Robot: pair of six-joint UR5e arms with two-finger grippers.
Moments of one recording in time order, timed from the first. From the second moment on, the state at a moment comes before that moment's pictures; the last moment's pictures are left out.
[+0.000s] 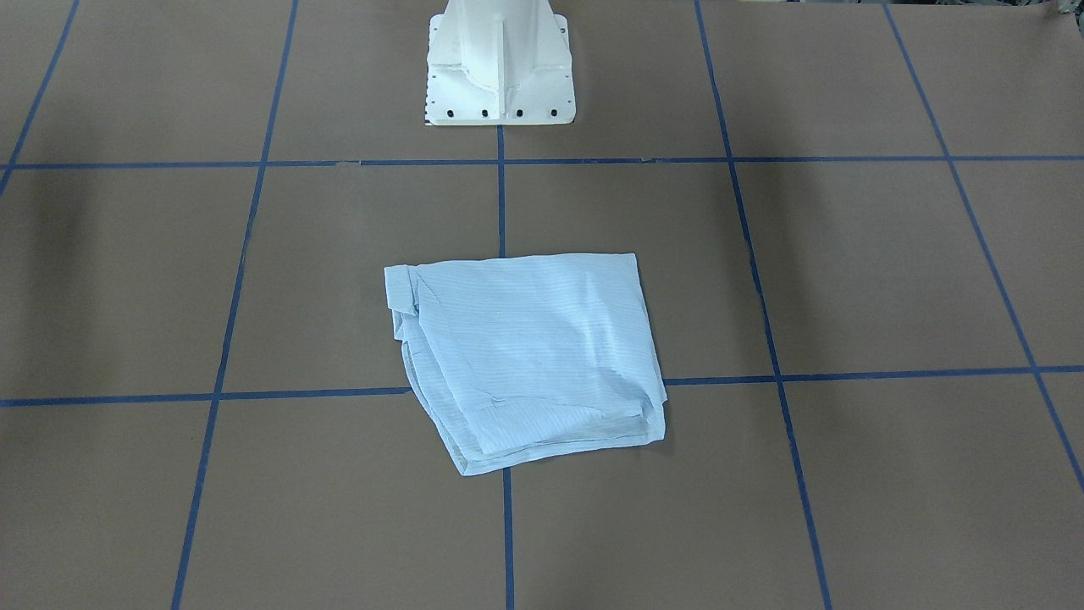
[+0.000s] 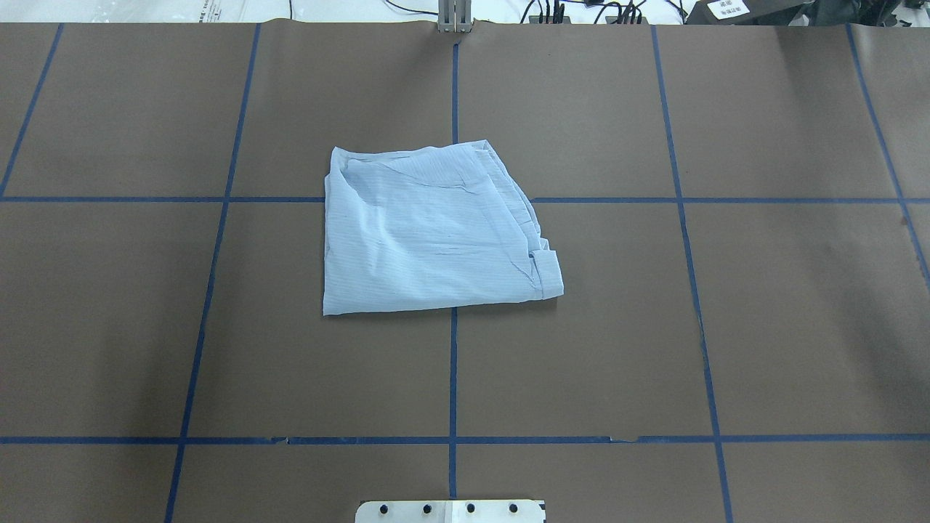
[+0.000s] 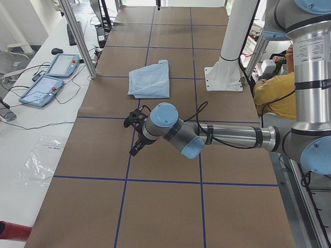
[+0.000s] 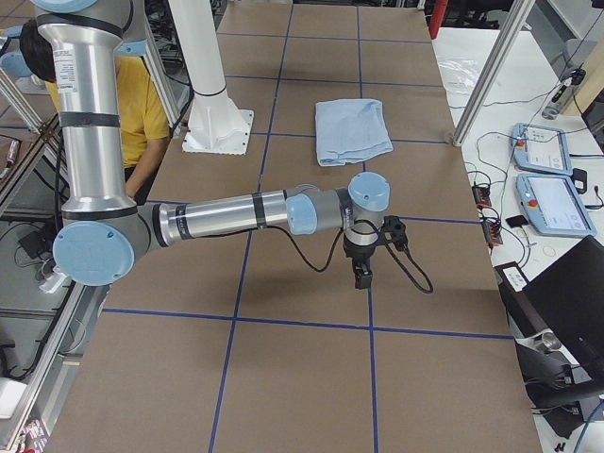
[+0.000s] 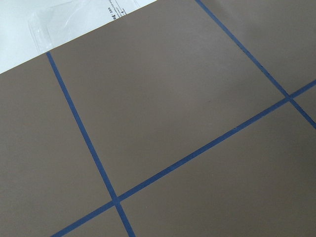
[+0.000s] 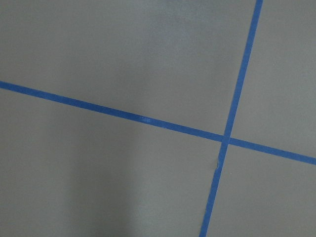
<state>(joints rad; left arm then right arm) -1.53 -1.41 -1.77 -2.22 -2.39 0.01 1.41 -1.53 1.71 -1.56 2.29 0.01</state>
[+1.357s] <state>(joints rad) -1.53 -1.41 -1.76 -2.23 -2.39 0.01 1.41 -1.53 1.70 -1.52 2.29 0.01</state>
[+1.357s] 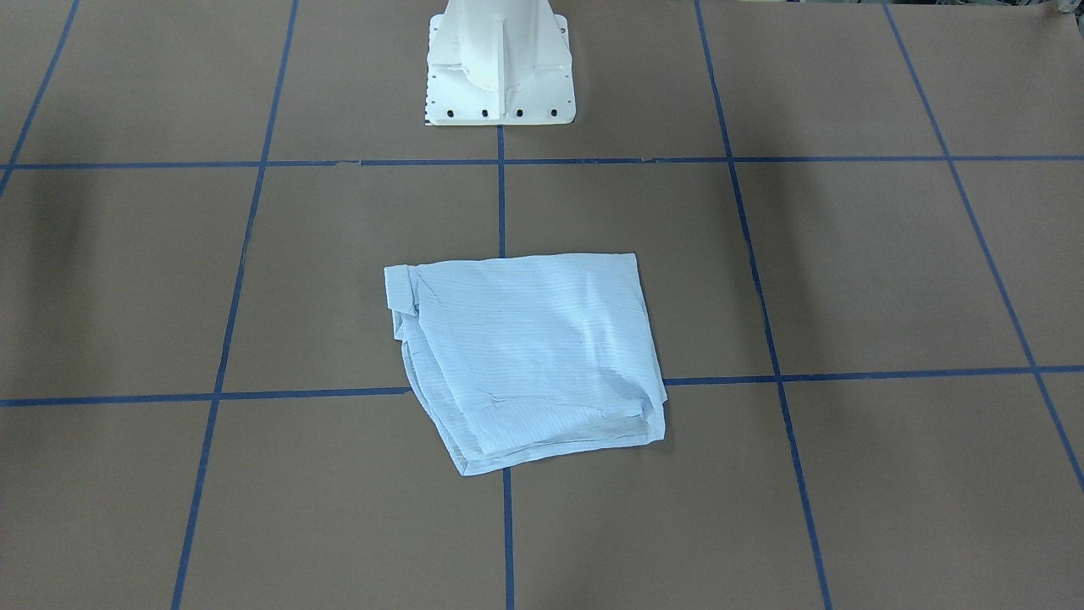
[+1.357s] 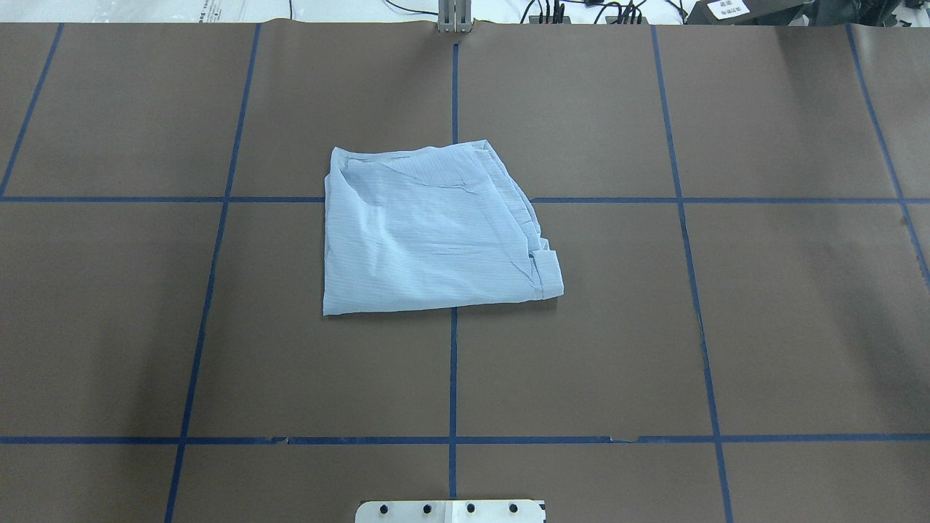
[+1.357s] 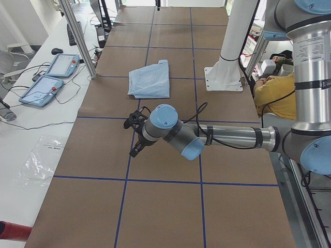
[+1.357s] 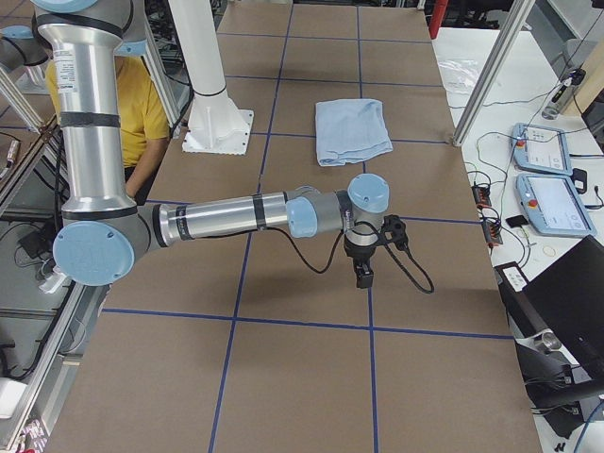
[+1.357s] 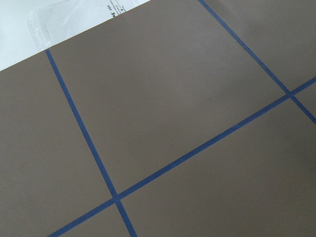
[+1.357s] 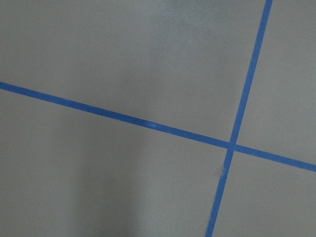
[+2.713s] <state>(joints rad) -1.53 -1.41 -1.76 -2.23 -2.40 0.01 1.39 -1.52 1.70 -1.52 2.29 0.01</state>
